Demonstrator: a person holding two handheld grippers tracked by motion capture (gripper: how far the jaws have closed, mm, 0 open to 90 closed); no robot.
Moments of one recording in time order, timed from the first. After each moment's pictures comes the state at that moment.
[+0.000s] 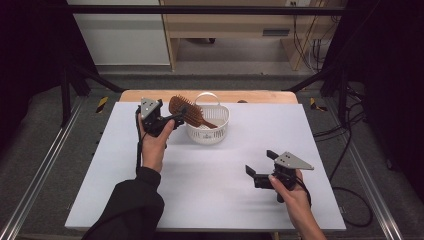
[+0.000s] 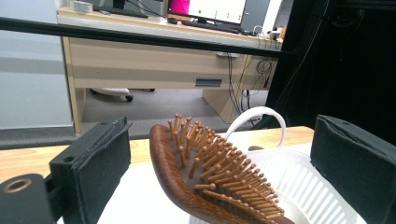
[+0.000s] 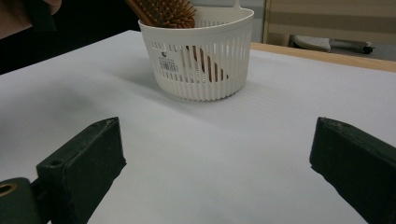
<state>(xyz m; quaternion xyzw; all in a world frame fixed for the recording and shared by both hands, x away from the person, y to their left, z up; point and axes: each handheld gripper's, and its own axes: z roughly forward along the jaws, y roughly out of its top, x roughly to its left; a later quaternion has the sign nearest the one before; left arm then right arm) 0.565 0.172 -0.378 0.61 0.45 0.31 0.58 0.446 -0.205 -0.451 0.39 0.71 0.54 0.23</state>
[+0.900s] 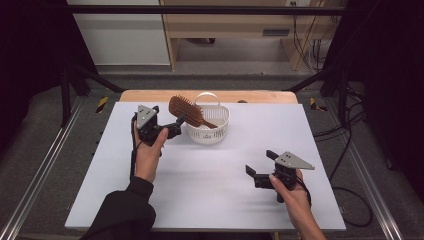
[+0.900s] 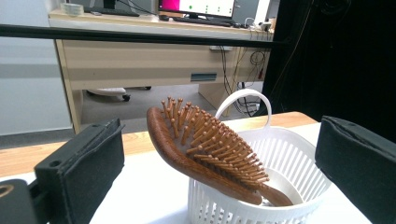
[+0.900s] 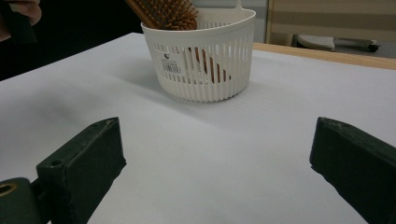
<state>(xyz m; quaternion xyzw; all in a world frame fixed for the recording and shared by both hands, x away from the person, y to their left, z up) 0.538 0.181 -0.380 0.63 0.42 0.31 0.57 0.446 -0.206 -0.451 0.39 0.71 0.55 0.22</state>
